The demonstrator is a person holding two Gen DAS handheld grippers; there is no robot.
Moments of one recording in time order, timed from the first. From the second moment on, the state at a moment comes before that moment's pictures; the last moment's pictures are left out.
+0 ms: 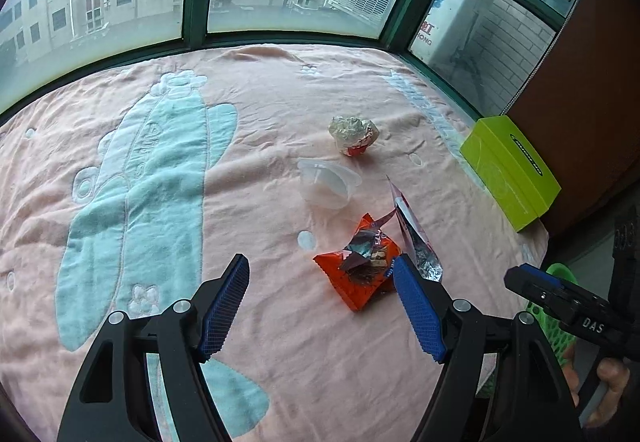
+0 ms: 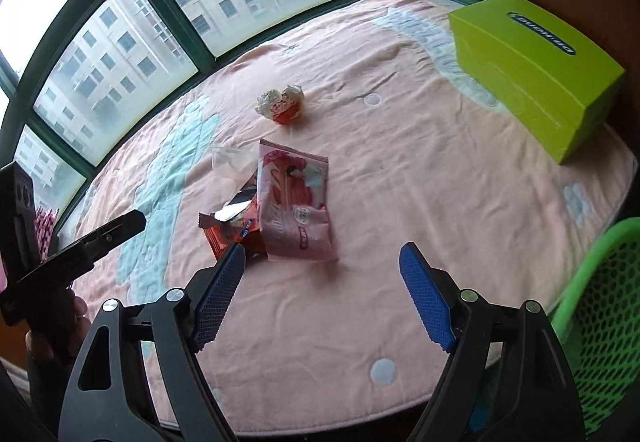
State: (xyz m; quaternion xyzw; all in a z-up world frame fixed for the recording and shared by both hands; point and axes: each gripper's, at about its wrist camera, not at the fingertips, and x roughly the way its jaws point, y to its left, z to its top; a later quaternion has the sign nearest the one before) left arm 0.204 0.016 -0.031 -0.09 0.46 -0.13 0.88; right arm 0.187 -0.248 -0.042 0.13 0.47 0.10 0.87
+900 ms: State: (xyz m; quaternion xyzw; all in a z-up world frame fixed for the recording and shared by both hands) left arm 0.248 0.035 -0.050 -0.08 0.47 -0.12 0.87; right arm 0.279 -0.216 -0.111 0.14 0.54 0.11 0.82
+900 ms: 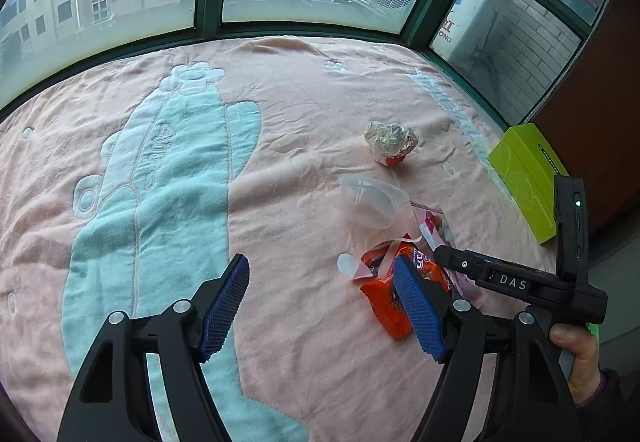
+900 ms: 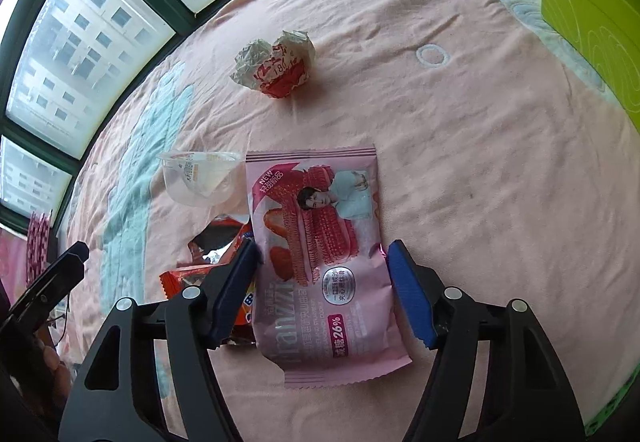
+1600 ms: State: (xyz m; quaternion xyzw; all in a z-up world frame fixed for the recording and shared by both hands) left arm 0.306 -0.023 -0.085 -0.02 0.49 -0.15 0.86; right arm 0.249 -0.248 -0.067 0.09 0.47 0.07 0.88
